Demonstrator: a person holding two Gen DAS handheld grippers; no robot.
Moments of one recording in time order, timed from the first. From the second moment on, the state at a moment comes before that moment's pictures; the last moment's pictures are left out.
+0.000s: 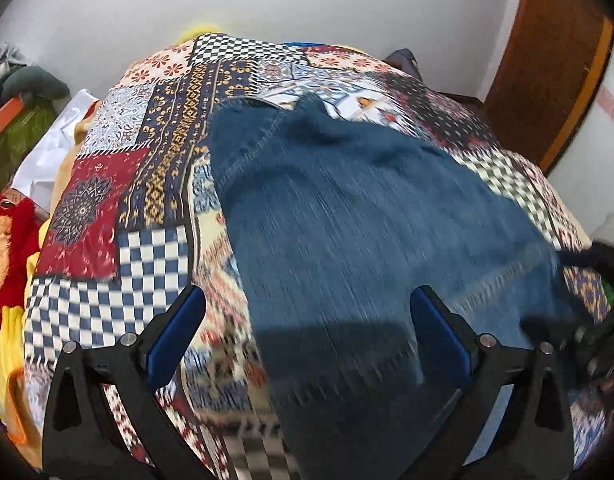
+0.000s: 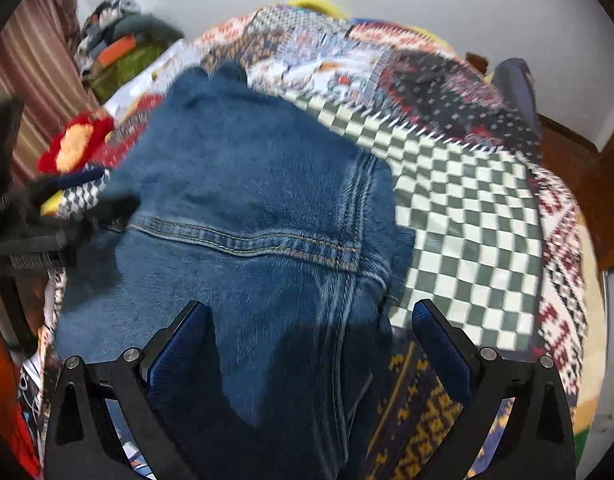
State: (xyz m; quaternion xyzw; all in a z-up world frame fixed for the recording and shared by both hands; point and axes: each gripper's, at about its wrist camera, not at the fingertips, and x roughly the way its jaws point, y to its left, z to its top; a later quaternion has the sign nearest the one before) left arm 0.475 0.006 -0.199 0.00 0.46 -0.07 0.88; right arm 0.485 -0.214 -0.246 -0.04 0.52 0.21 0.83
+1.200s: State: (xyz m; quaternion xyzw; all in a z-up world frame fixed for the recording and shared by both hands) left arm 0.476 0.054 -0.164 -0.06 0.48 -0.11 0.87; right arm 0.513 -0.260 -0.230 0.07 0.55 0.21 0.80
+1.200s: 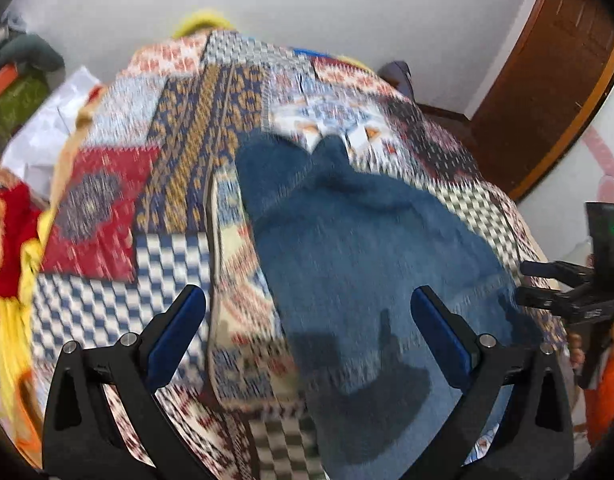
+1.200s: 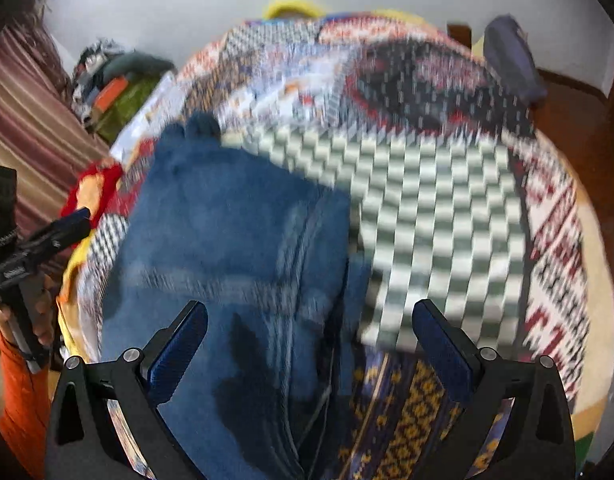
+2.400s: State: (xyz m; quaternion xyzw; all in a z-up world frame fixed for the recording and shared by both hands) left arm 0.466 0.032 -0.225 -0.25 0.53 -0.17 0.79; right arm 0.513 -0.217 -0.237 0.17 0.56 0.29 0.76
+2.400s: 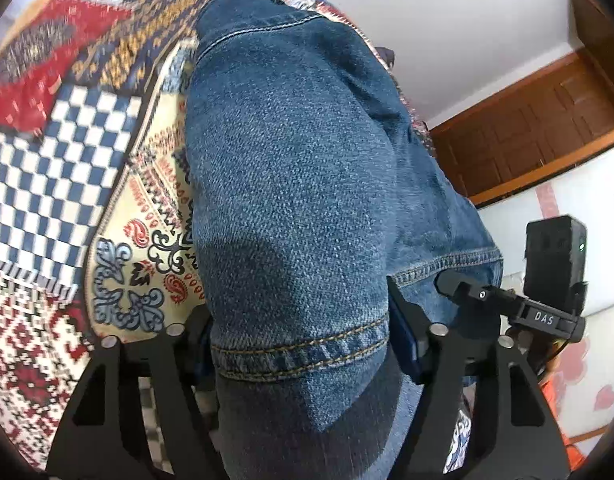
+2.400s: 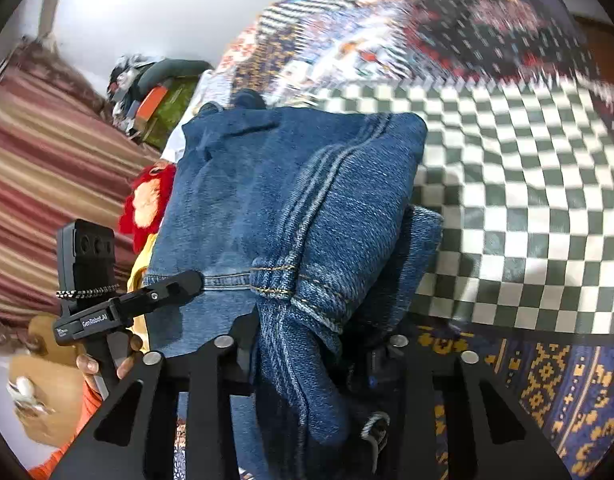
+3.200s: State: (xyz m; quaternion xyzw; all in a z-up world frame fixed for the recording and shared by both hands) left arm 0.353 0.171 -0.123 -0.21 0.43 -0.12 0.87; right arm 0.447 -0.061 -0.144 0.10 0.51 0.36 0.77
